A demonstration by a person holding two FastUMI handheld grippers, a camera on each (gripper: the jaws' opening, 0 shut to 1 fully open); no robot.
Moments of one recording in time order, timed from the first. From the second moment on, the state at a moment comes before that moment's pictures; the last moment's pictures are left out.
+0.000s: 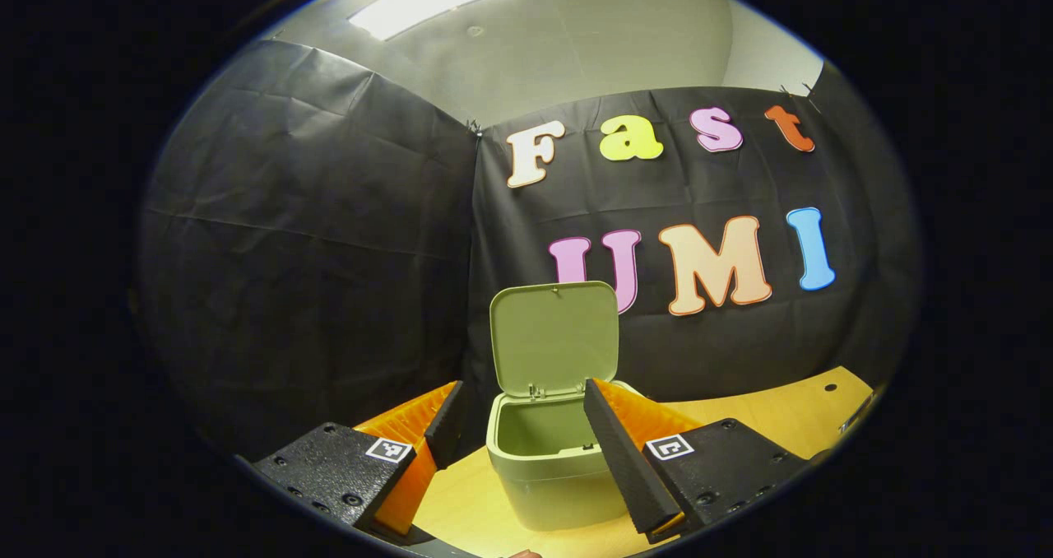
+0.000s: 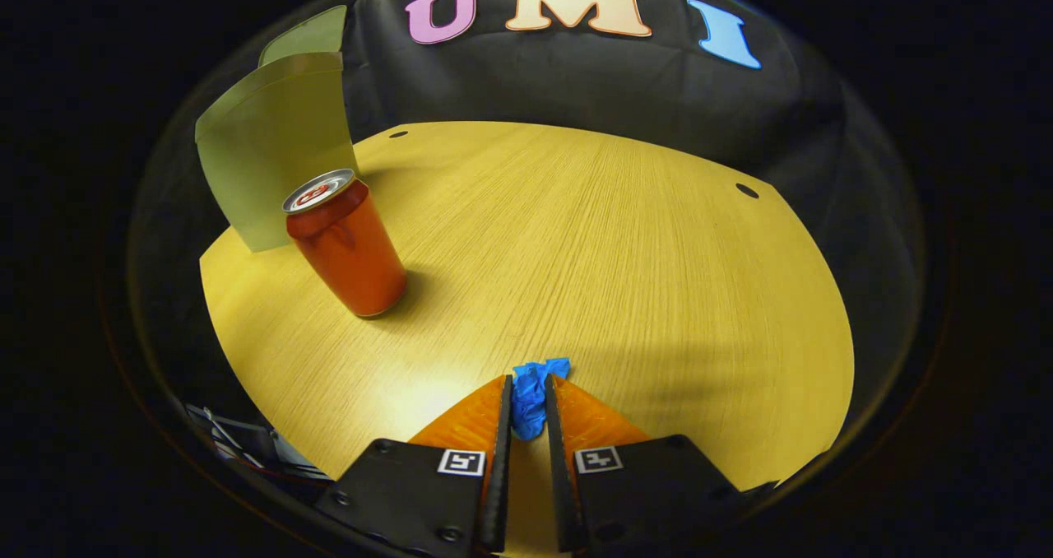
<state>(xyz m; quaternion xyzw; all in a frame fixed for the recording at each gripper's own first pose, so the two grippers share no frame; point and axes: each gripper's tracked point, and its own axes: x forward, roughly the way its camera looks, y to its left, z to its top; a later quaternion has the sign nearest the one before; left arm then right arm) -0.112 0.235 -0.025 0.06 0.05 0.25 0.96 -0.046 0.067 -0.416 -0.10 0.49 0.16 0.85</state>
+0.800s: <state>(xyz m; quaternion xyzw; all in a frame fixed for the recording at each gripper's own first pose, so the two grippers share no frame) -0.127 0.258 -0.041 0.04 0.06 0.25 0.97 0.058 0.180 -0.212 -0.05 0.26 0.21 0.94</state>
